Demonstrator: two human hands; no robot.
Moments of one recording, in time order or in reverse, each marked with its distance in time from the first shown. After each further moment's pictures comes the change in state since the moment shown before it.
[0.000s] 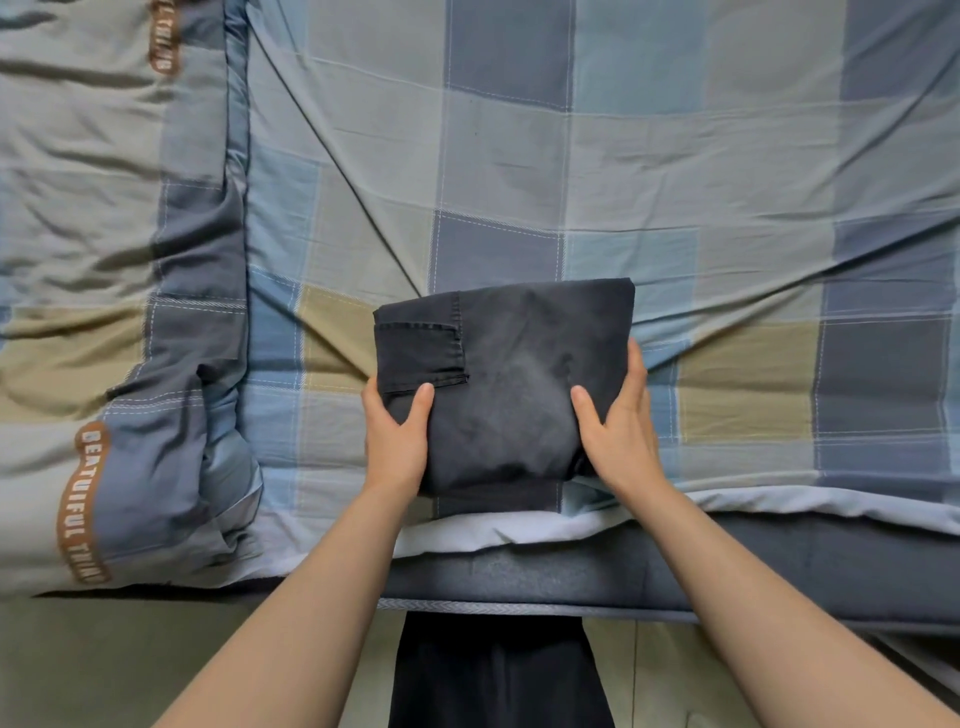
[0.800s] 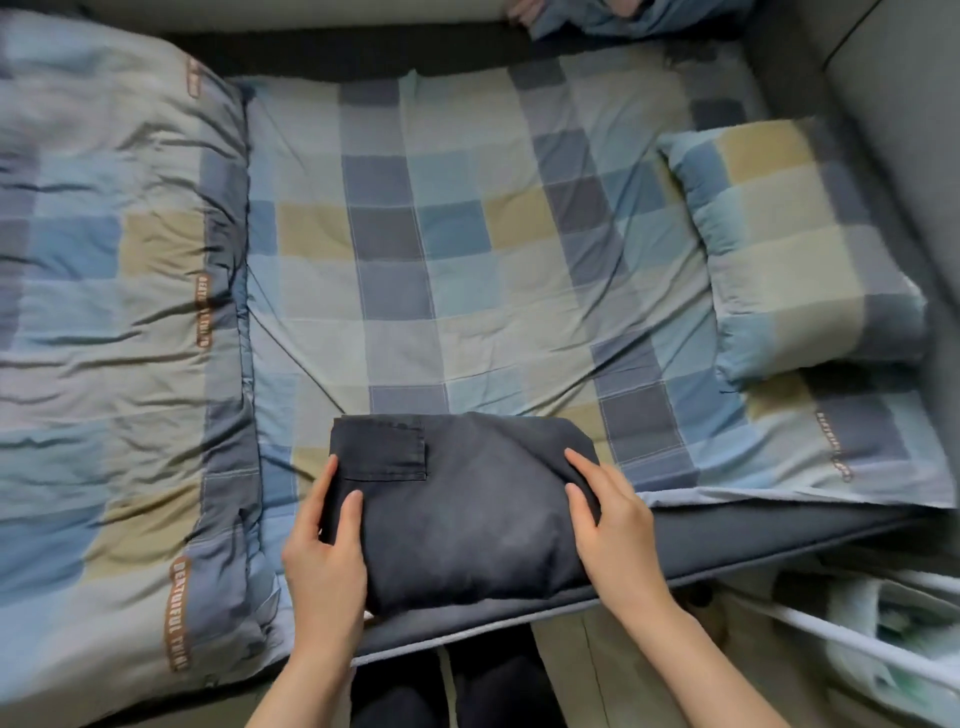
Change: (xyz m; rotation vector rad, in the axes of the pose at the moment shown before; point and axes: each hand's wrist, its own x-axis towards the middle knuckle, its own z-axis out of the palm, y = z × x) left_hand -0.244 0.195 -0.082 -0.064 -0.013 0.501; right_hand -0.210 -0.137 -0.237 0.014 0.298 -0.249
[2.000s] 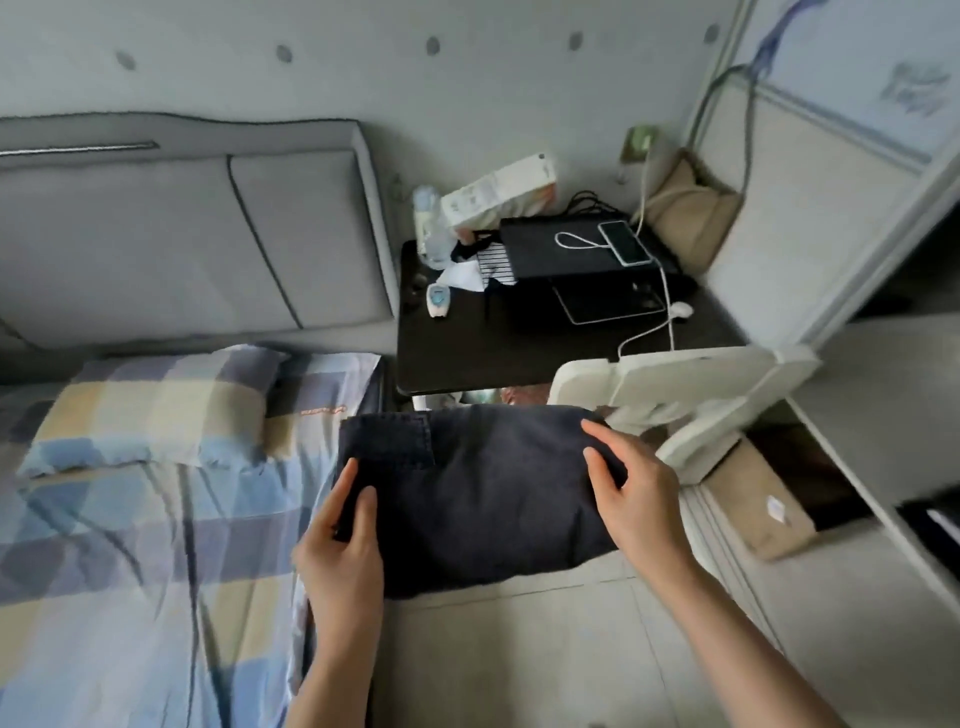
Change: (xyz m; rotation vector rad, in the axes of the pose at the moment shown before) left_hand -0.404 0.146 0.025 0.033 -1.288 0.544; right_hand -0.546 -0.030 -0.204 -0.103 1.432 0.695
